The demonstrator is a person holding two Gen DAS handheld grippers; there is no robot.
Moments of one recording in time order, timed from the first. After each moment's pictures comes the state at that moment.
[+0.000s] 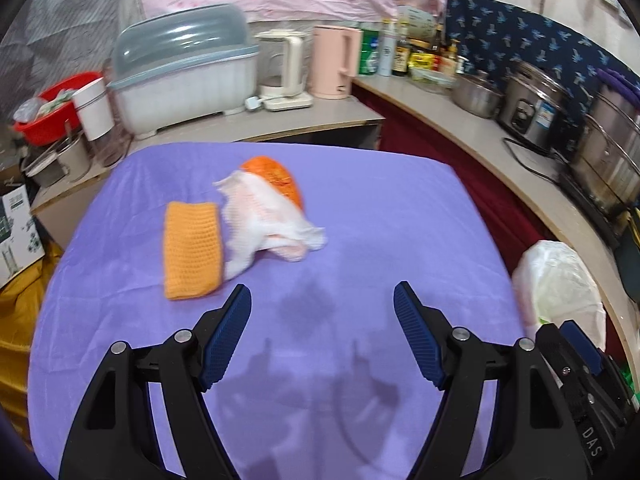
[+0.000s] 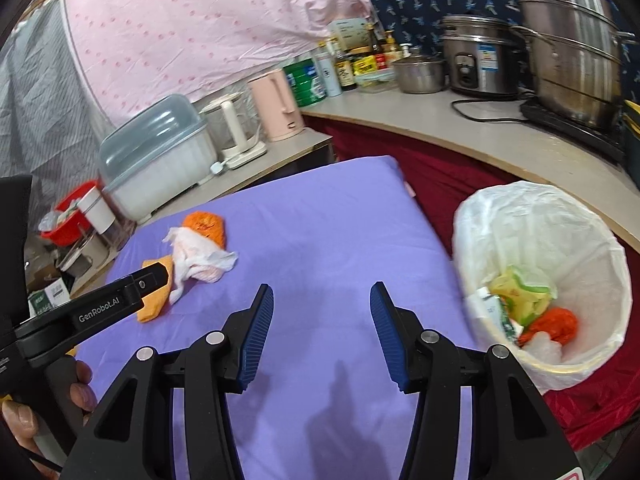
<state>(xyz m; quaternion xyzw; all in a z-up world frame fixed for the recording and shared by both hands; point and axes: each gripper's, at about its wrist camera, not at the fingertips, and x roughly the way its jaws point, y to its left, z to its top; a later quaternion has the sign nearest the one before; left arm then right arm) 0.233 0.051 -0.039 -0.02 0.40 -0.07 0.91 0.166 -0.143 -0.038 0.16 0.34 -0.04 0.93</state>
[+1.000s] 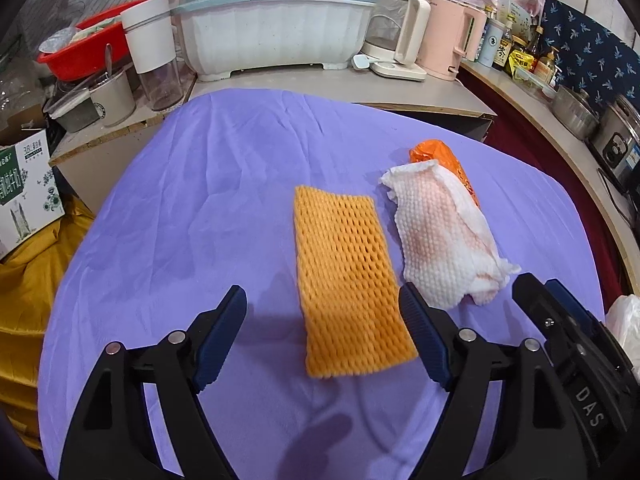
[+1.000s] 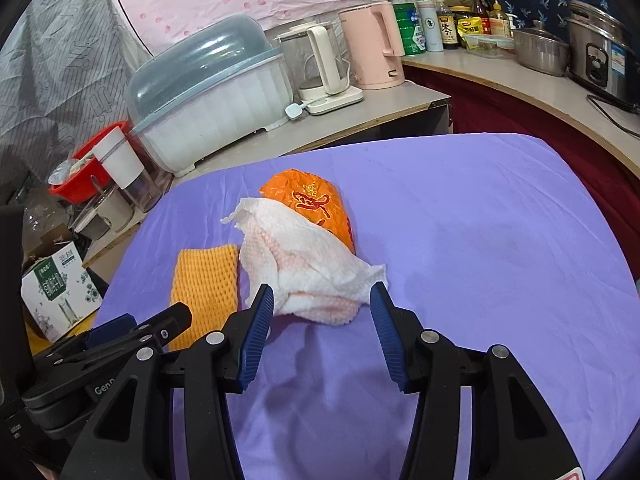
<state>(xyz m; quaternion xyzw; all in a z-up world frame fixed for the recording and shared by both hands) 0.334 0.175 -0.105 -0.06 0.46 0.02 0.88 0.332 -0.001 -0.090 0.13 0.40 0.06 0.91</state>
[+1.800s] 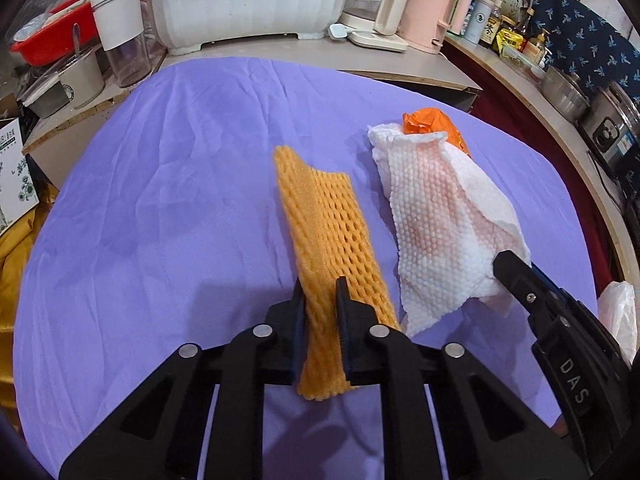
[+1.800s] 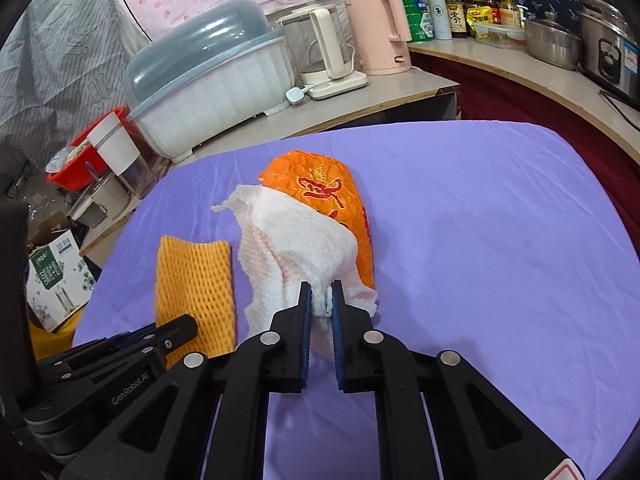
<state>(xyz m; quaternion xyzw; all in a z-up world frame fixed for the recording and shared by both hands) 0.336 0.153 -0.125 -0.07 0.50 -0.02 0.87 0.339 -0.006 -0.100 0.13 0.41 0.07 0.90</state>
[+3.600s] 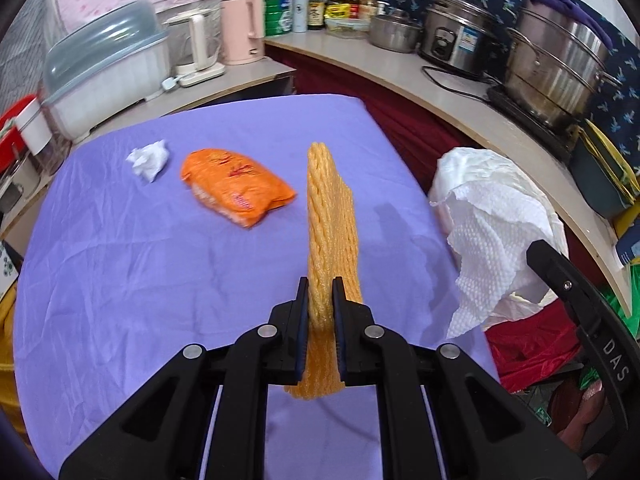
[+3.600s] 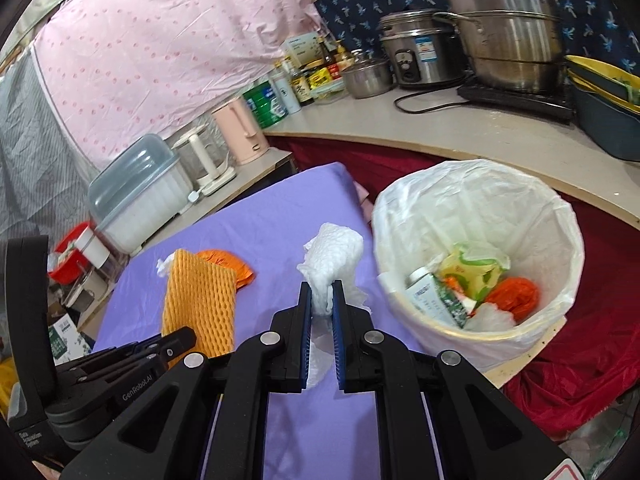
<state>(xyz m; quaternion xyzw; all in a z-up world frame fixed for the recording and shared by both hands) 0.163 -0.061 -0.053 0.05 0.45 -0.18 0.88 0.091 -0.223 -0.032 0.23 0.31 -0.08 0.92</state>
